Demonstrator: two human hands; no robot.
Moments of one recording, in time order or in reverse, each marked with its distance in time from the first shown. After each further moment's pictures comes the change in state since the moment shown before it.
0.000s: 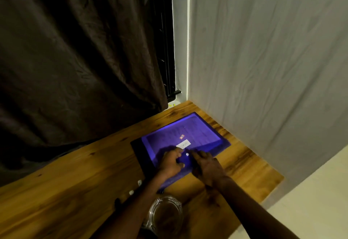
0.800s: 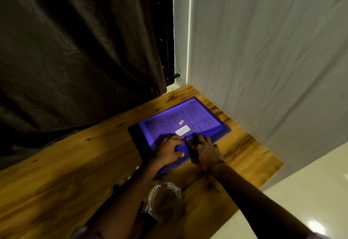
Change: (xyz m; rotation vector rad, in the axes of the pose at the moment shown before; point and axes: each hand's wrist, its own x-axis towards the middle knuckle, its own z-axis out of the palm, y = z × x) left_hand 0.015 -0.020 -0.001 0.184 -0.096 0.169; right_hand 0.012 -0.010 0.002 -0.178 -0.078 0.079
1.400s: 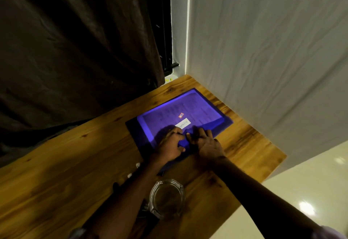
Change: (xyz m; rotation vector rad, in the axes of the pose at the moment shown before) left_hand 0.005 -0.002 0.006 0.130 -0.007 0.081; right_hand 0.001 -0.006 -0.003 0.001 -0.042 0.008
